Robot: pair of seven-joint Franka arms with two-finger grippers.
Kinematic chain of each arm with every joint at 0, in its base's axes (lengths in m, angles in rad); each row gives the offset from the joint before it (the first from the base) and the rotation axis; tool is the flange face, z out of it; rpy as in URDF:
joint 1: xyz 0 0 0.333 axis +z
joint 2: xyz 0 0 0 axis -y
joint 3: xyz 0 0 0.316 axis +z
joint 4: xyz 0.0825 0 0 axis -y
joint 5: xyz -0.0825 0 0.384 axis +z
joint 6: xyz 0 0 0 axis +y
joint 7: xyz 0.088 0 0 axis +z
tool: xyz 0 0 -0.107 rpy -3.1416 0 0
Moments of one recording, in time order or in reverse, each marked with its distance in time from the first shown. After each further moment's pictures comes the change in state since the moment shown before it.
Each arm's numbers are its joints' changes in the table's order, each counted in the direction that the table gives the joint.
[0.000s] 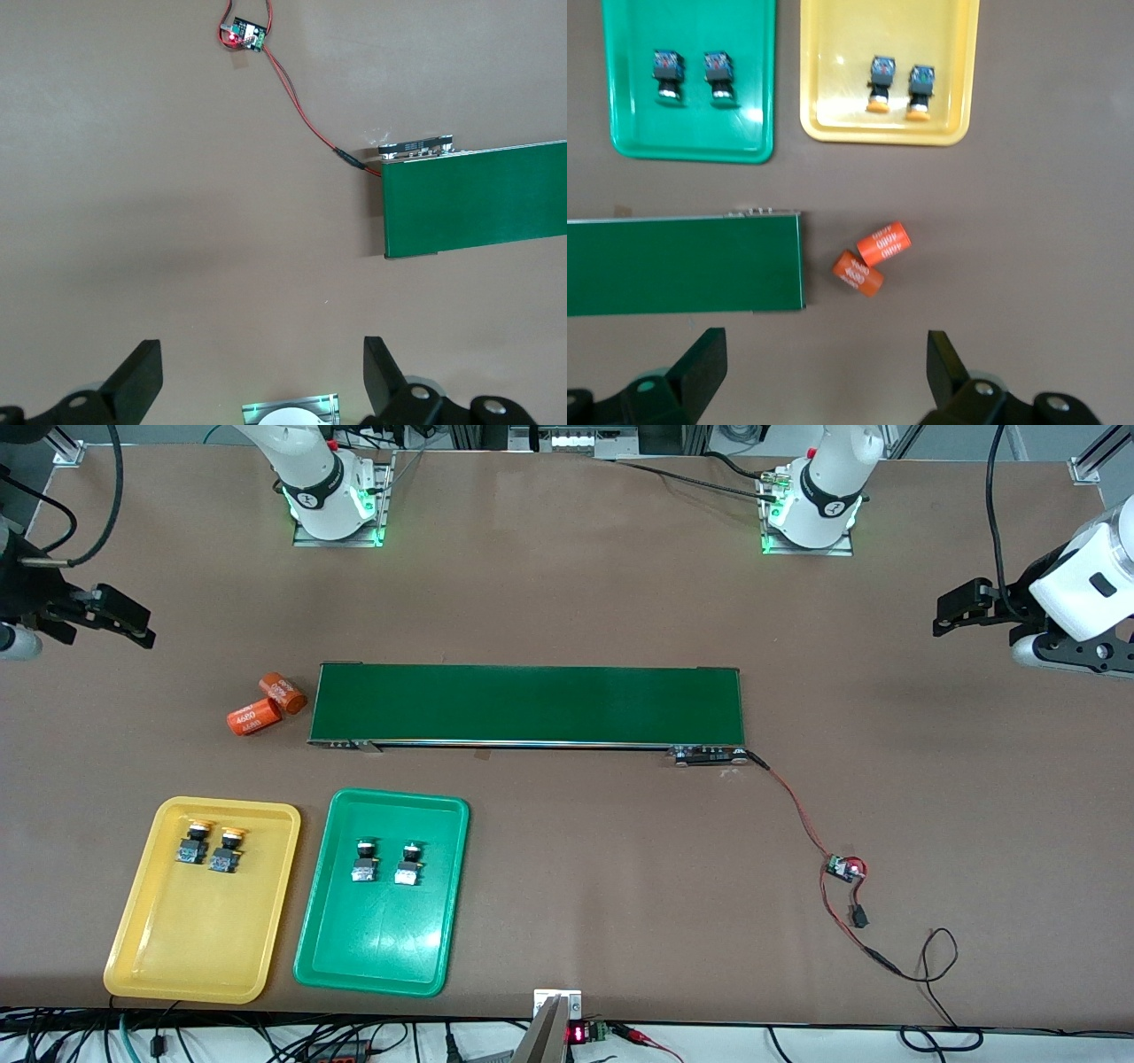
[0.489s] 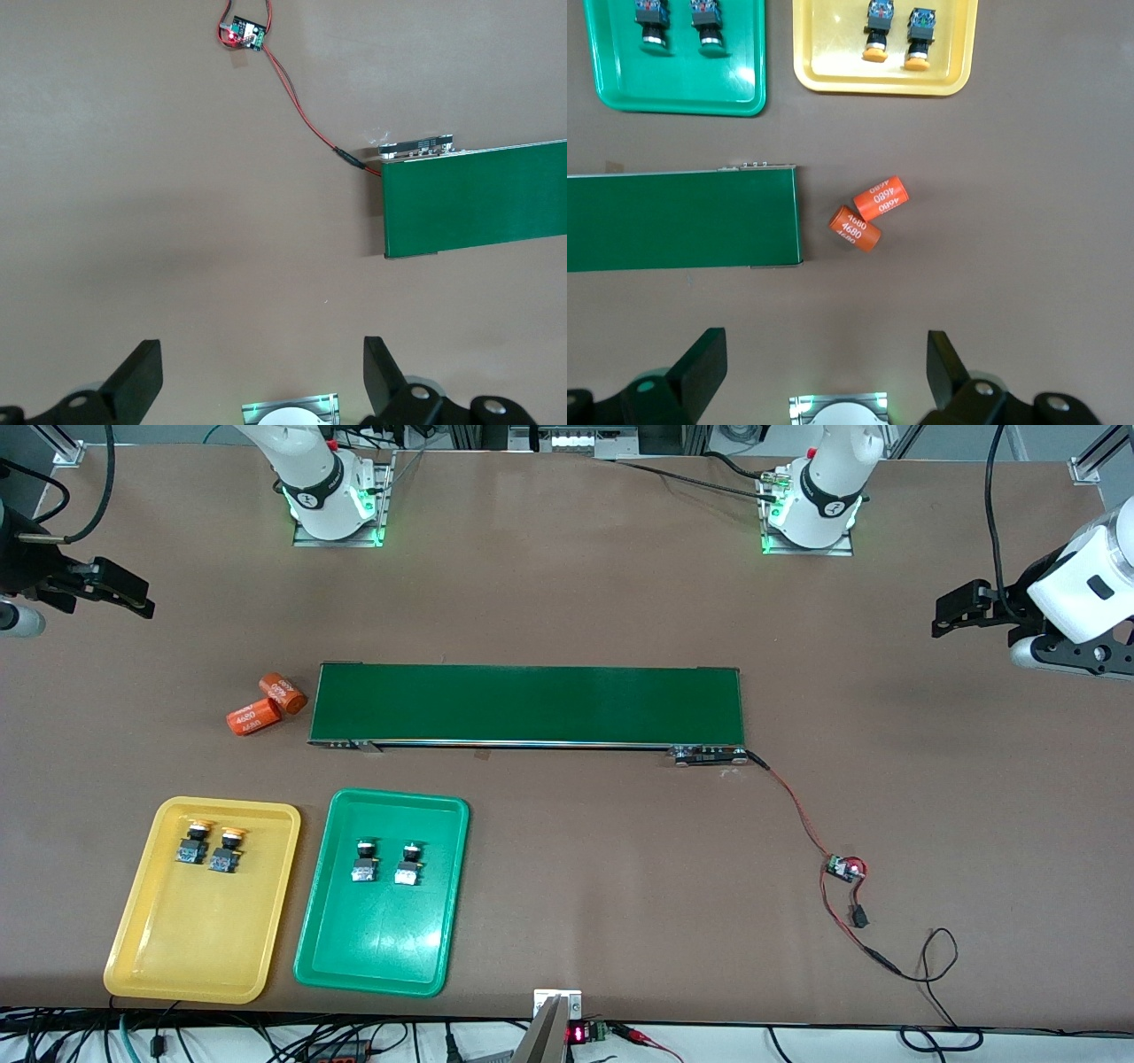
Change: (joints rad) left arm 0.000 -0.002 0.000 0.000 0.000 0.000 0.000; right arm -0.007 0.014 0.013 0.008 0.000 0.106 0.000
